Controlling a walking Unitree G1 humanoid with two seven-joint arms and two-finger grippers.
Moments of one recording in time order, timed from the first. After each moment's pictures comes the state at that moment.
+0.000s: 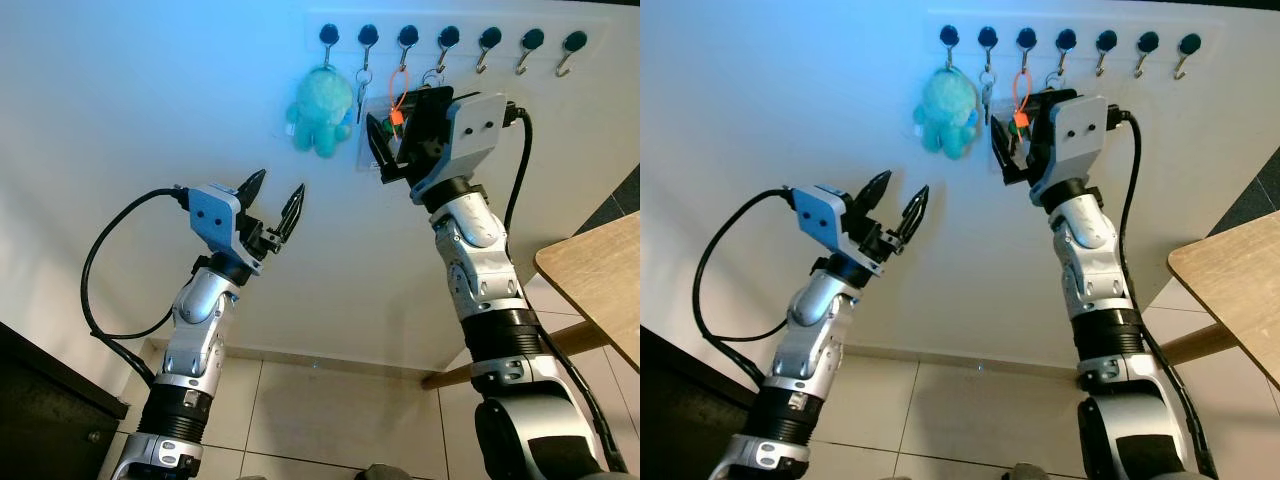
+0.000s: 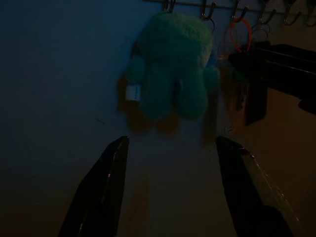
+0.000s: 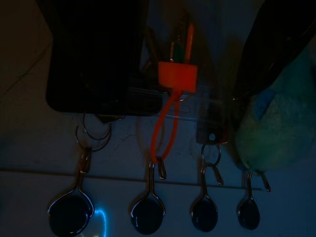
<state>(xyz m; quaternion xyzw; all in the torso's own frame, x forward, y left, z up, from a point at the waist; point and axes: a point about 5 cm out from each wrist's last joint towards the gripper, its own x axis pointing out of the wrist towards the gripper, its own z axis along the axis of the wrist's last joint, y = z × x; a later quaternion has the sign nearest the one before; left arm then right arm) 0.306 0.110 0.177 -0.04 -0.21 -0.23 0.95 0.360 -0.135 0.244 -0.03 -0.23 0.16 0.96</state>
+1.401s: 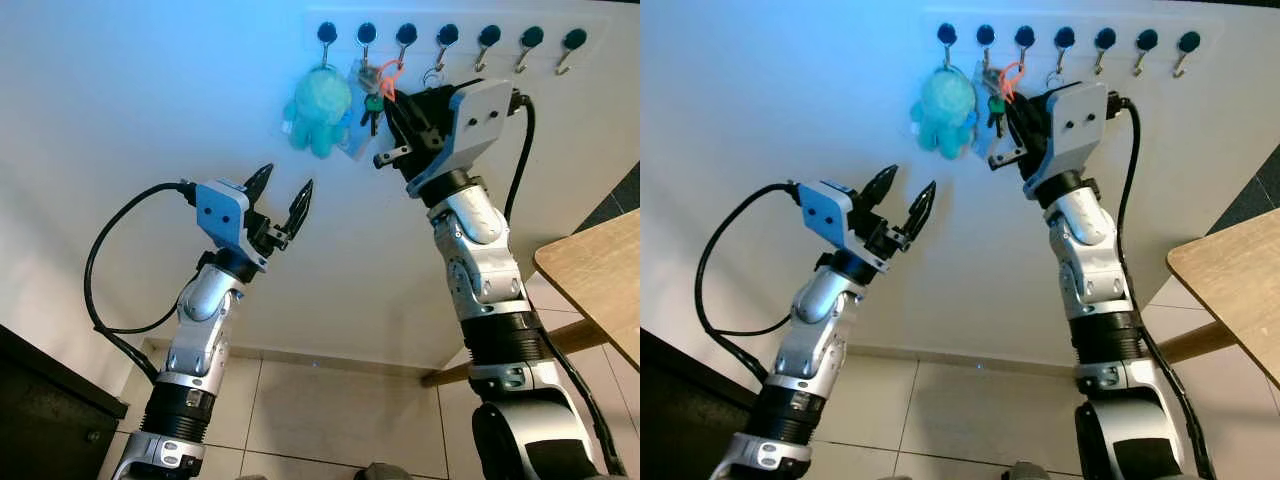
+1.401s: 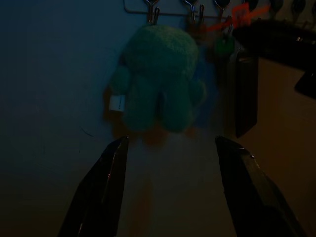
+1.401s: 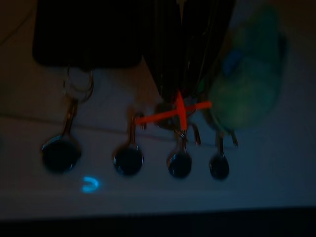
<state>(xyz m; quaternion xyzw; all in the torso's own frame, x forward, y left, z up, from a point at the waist) 0.304 0.103 0.186 -0.03 -0.22 -0.24 0.94 0.345 -0.125 0.269 -0.02 -0.28 0.18 0.94</state>
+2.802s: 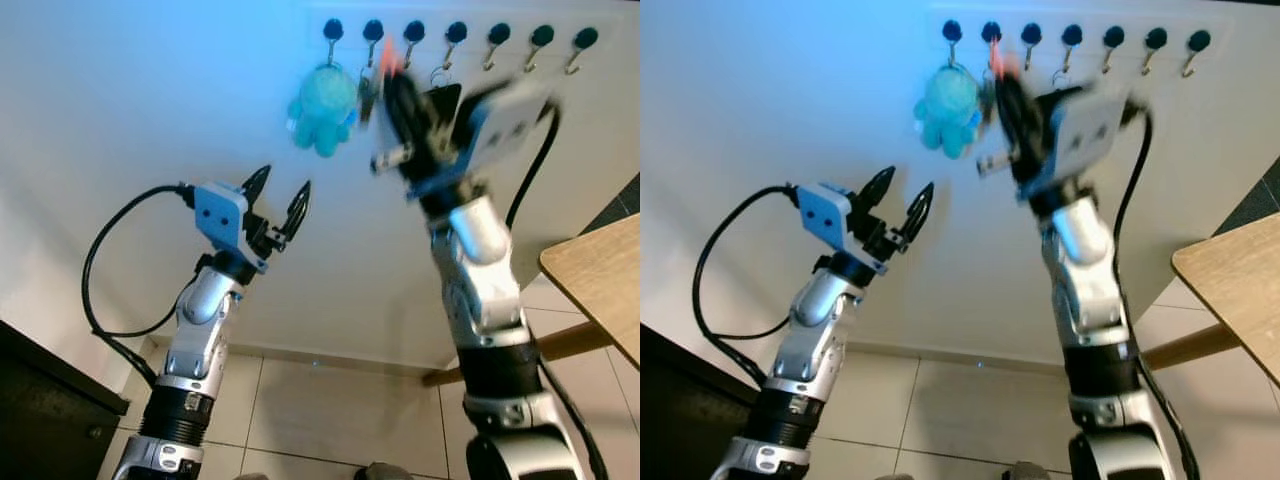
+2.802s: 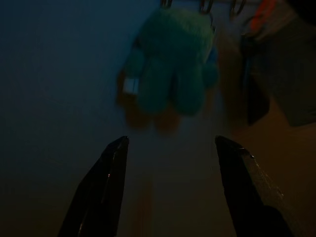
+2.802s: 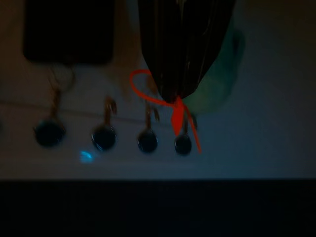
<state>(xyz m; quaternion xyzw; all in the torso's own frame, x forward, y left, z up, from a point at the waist) 0.299 0.111 0.175 -0.02 -0.21 -0.22 0.95 0.305 -0.119 0.255 -0.02 -0.32 0.18 0.93</state>
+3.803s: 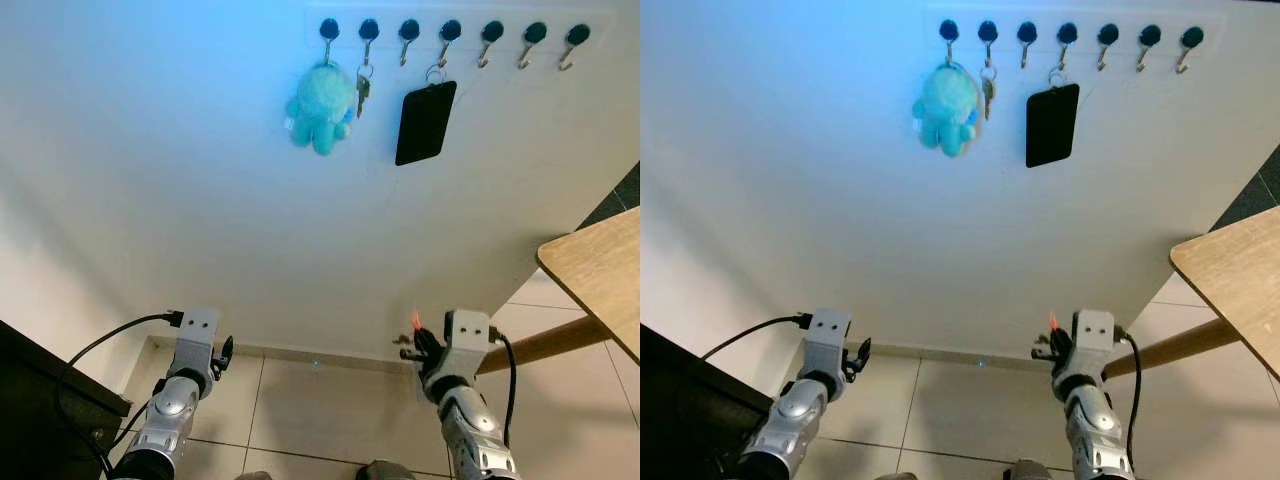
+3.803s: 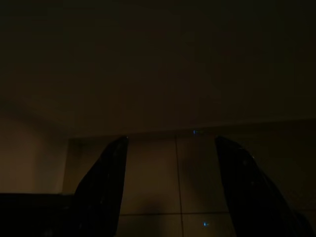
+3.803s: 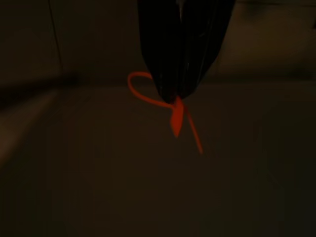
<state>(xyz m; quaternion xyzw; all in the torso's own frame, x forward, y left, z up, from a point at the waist) 0.253 0.190 -0.017 0.07 0.23 -0.04 0.97 0.234 -0.192 -0.019 0.11 0.20 -0.06 0.97</state>
